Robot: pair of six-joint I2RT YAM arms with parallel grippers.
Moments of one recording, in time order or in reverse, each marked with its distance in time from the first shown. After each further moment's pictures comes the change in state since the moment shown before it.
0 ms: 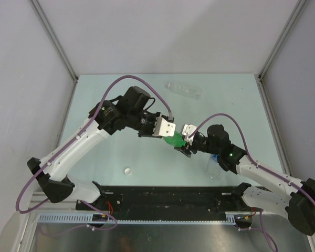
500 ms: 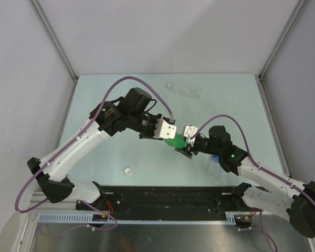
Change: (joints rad) left arm -0.023 -0.001 -0.004 0.002 0.022 -0.005; right arm -0.002 -0.032 -0.013 -0.011 -0.026 0.001
